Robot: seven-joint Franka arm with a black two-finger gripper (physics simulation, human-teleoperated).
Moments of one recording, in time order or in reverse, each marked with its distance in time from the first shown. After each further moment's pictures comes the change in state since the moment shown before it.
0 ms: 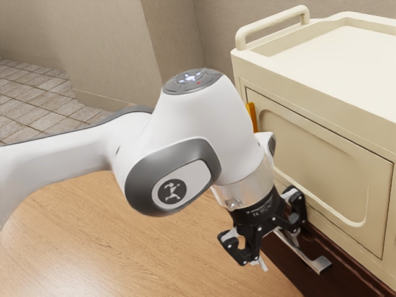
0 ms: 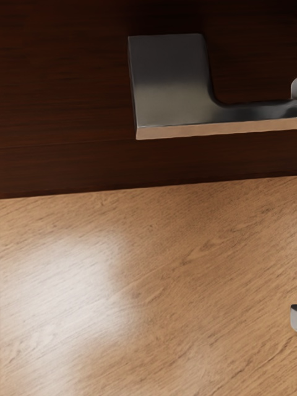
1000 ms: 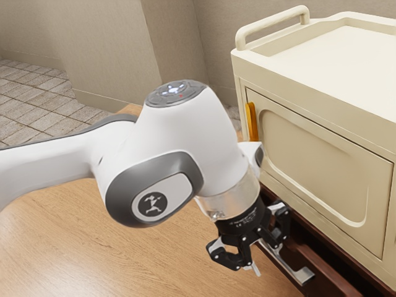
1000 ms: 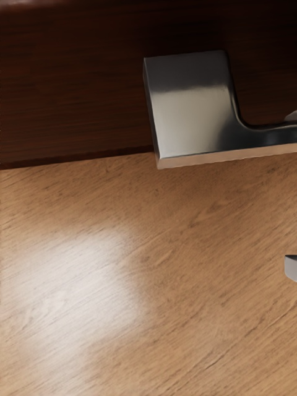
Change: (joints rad) arm -0.006 -0.073 0.001 -0.094 0.028 0.016 0.033
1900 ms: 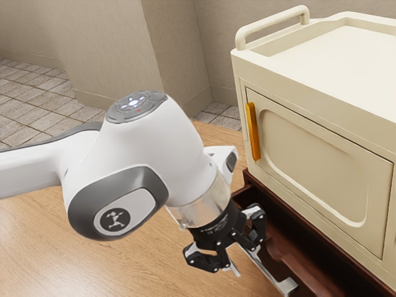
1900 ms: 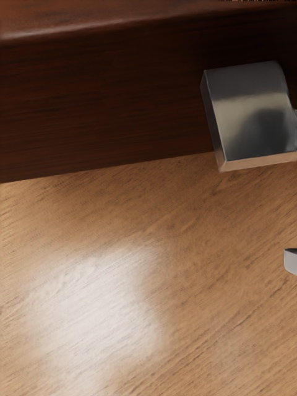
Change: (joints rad) arm 0.009 -0.127 -0.001 -0.136 0.058 0.058 0.008
